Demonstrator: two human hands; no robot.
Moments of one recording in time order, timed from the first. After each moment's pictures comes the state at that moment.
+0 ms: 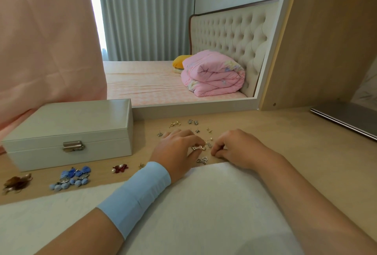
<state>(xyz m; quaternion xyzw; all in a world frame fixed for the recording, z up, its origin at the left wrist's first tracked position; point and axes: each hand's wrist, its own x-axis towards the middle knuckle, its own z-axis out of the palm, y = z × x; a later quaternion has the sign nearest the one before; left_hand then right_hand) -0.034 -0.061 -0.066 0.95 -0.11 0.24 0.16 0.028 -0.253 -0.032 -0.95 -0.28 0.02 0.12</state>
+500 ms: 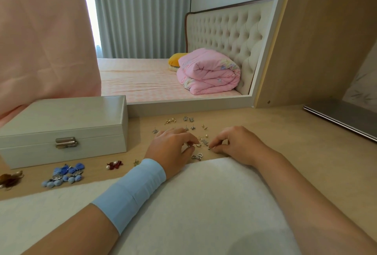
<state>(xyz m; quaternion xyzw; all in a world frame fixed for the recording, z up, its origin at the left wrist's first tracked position) -0.032 -0.060 -0.073 0.95 -0.09 0.24 0.18 0.039 -0.269 -0.045 -0.94 -0.26 0.00 0.22</state>
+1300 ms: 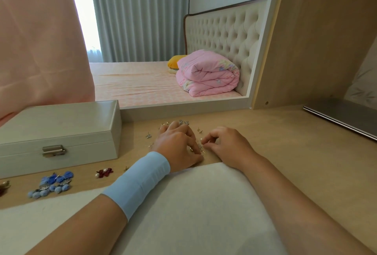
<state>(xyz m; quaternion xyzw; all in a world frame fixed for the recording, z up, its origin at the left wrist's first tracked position) -0.003 -0.082 -0.058 0.98 -0.08 0.16 0.13 0.049 -0.260 -0.059 -0.93 -0.24 -0.06 0.28</state>
